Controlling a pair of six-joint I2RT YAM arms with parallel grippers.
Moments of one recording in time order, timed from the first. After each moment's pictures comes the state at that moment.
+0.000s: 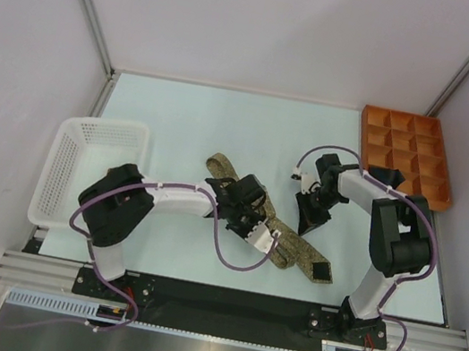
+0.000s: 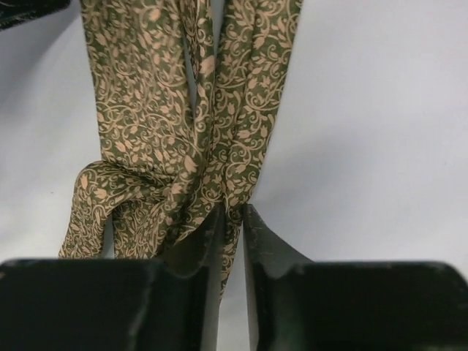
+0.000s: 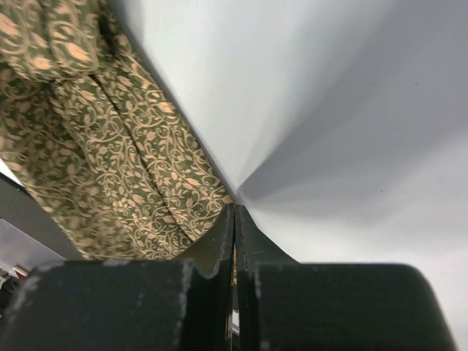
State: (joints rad) left arm -0.92 1.77 1.05 -0.35 0.41 1.16; right arm 0.30 1.80 1.11 -0.83 -0.41 -0.20
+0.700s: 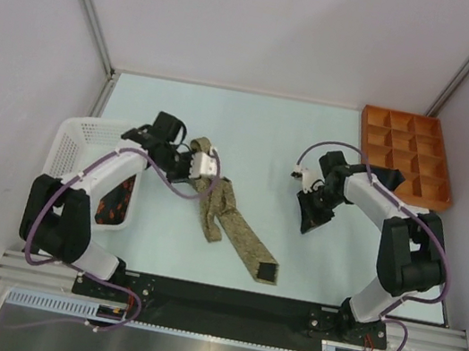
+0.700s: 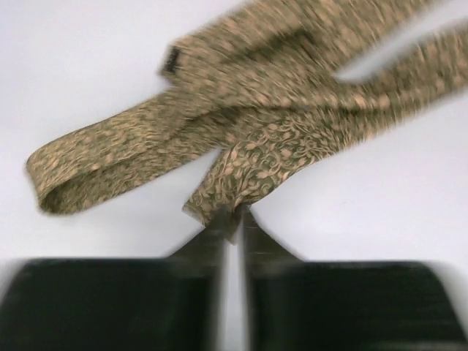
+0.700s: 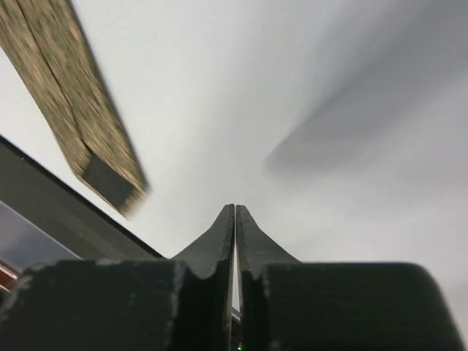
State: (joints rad) left arm -0.34 1.46 1.03 -0.71 0.53 1.17; right arm 0.31 1.66 1.10 -0.89 -0.40 -0.26
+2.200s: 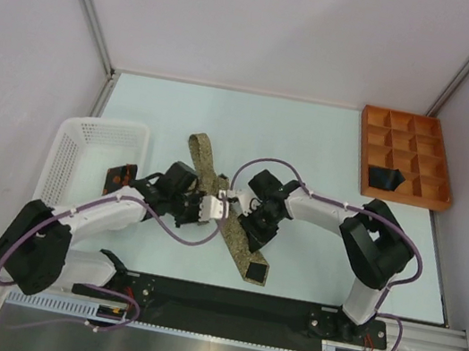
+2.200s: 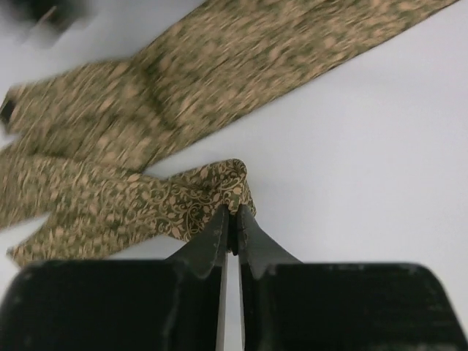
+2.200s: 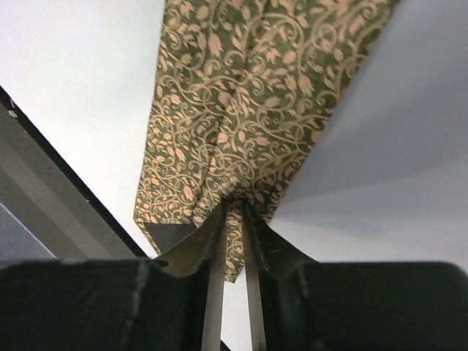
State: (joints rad) left arm -0.62 1.25 0.62 -0.36 0.38 0.79; right arm 0.79 1.81 1.10 -0.65 -0.41 -0.12
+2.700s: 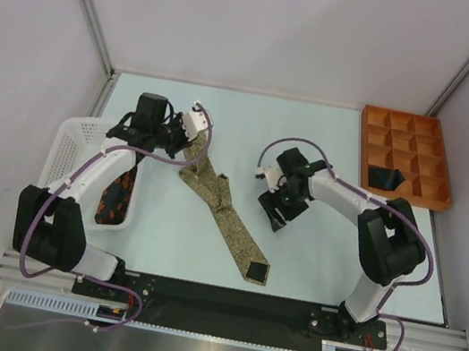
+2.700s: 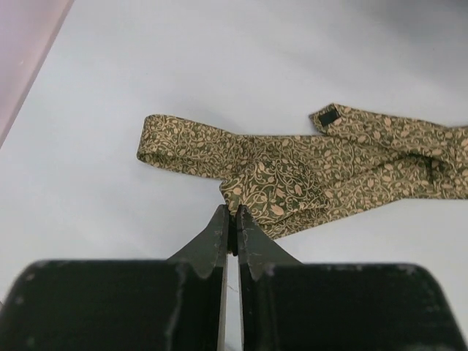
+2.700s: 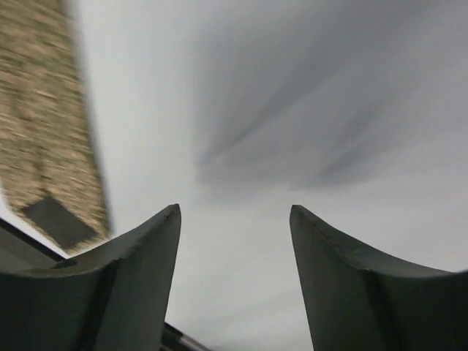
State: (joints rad) left arm -0.21 1.39 1.06 -0.38 0.43 0.71; right arm 0.53 1.78 1.18 -0.80 -0.22 -0.26
